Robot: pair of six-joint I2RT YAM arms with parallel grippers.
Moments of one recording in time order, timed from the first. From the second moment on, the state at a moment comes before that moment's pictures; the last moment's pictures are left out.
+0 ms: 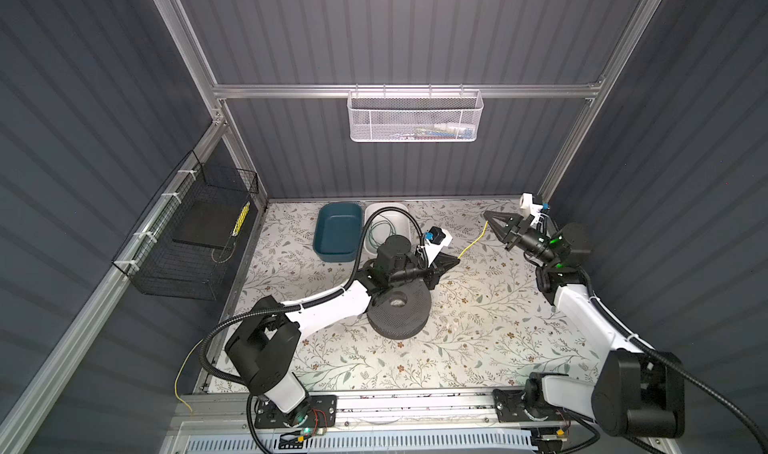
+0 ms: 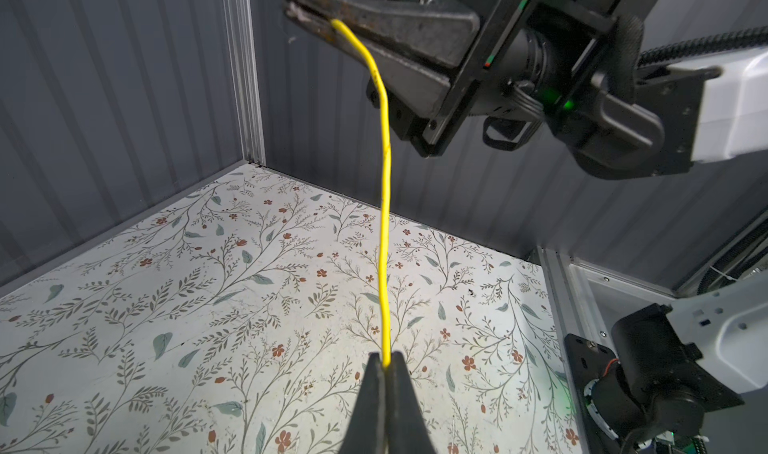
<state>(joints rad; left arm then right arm) -0.85 1.61 1.05 0.40 0.47 -0.10 -0.04 1.19 0.78 0.61 -0.92 1.37</state>
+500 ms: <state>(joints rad) -0.86 1.65 1.03 0.48 0.48 -0.27 0.09 0.94 0.79 0.18 -0.53 0.72</state>
